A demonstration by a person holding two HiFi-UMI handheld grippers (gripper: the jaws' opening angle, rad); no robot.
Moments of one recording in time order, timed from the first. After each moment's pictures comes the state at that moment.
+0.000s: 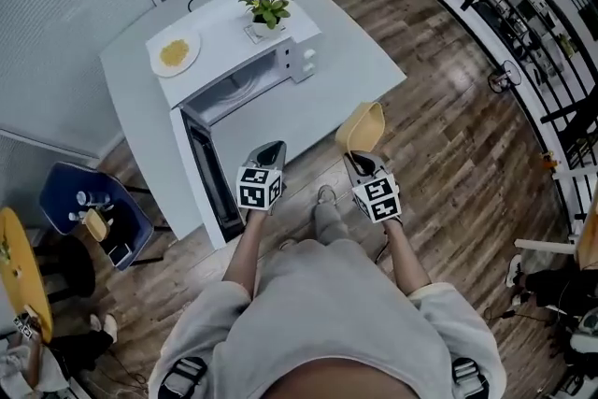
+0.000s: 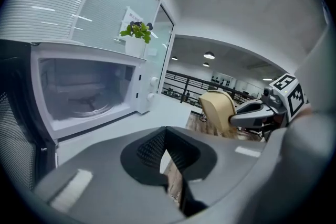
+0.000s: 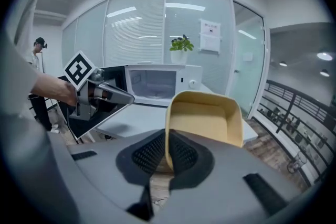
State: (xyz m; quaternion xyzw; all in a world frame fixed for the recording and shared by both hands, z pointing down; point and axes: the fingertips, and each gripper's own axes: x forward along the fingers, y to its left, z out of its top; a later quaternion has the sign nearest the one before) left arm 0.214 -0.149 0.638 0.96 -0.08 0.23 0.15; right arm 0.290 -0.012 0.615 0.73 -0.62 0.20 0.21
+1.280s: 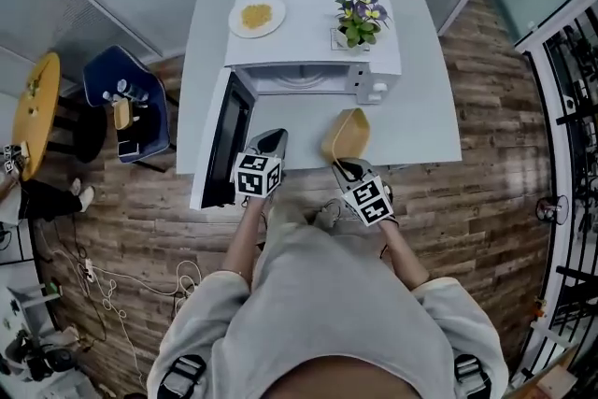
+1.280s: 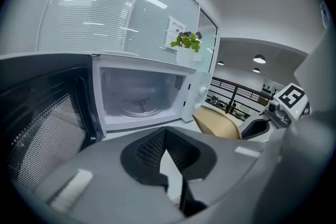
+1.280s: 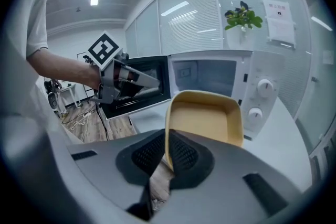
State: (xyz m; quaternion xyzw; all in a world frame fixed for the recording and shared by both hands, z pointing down) left arm 0.178 -0.224 0.635 0.90 -0.34 0.22 0.19; right arm 0.269 -0.116 0.655 0.44 -0.84 0.16 0.26
